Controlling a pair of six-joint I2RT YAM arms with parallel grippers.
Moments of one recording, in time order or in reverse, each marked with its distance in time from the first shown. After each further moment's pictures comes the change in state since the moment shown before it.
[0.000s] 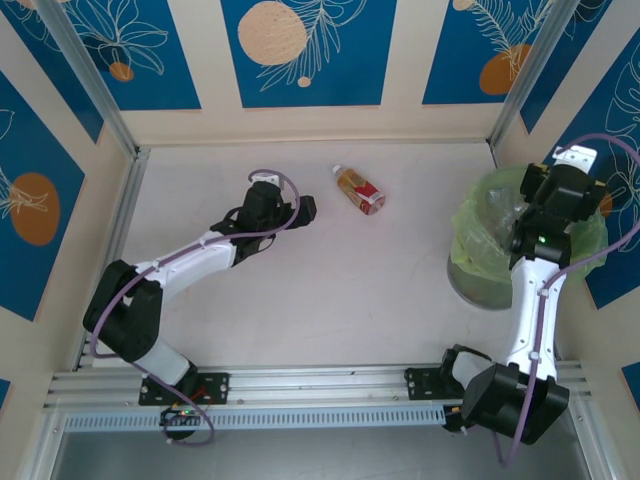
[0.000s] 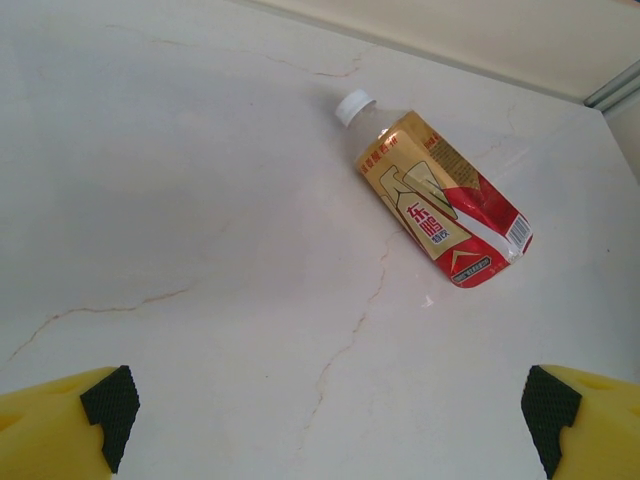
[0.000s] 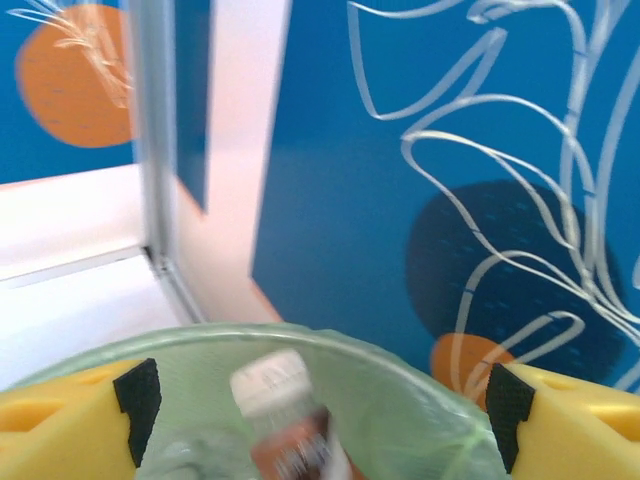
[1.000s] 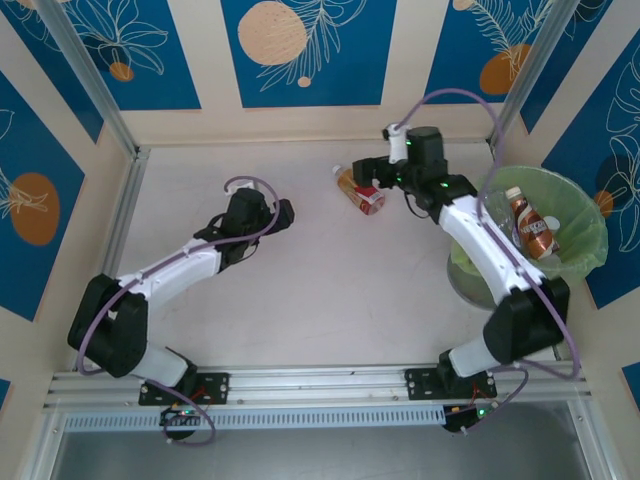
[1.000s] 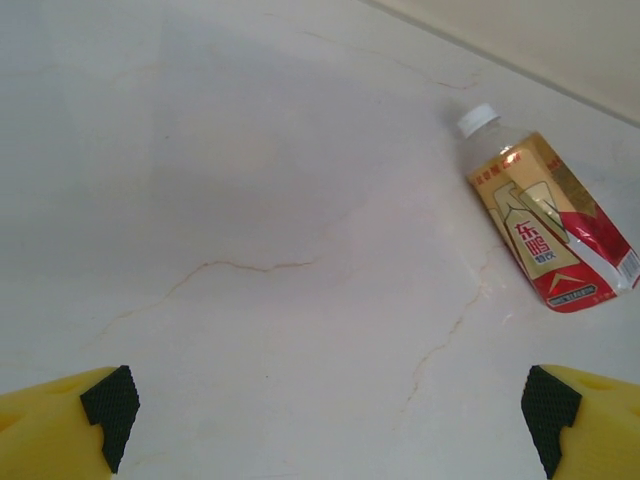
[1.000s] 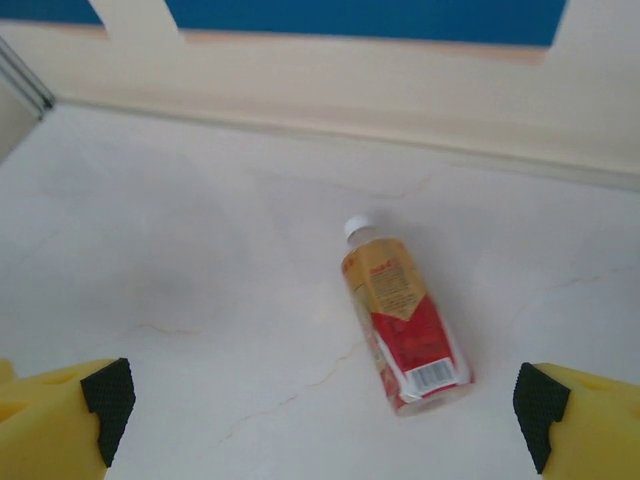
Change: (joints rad) left arm 0.073 -0.108 -0.098 -0.096 -0.090 -0.094; right arm 0.687 0.465 0.283 -0.168 -0.402 0.261
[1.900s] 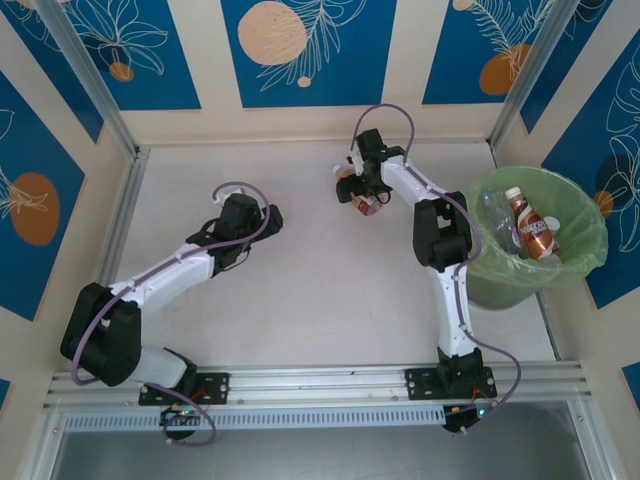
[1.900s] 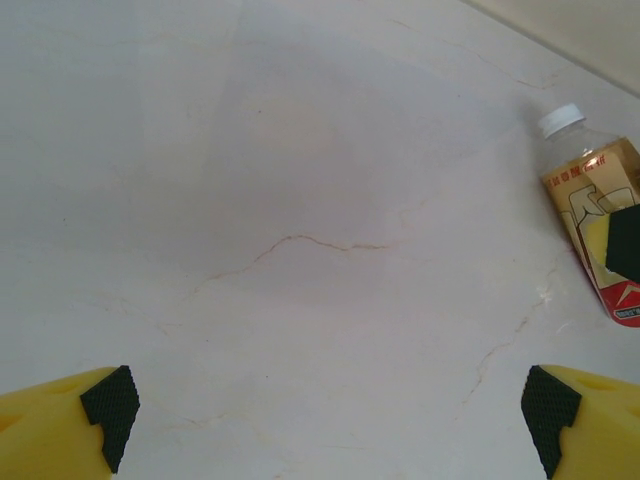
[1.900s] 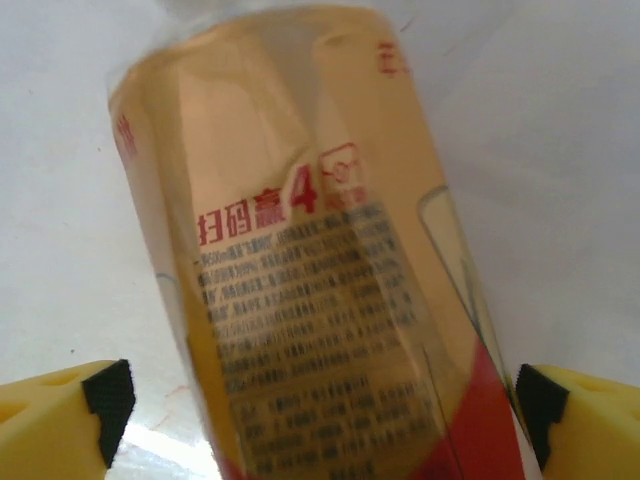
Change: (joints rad) left arm 0.025 -0.046 -0.044 -0.078 -0.050 -0.048; right arm -0.007 0.851 0.647 -0.396 0.064 -0.130
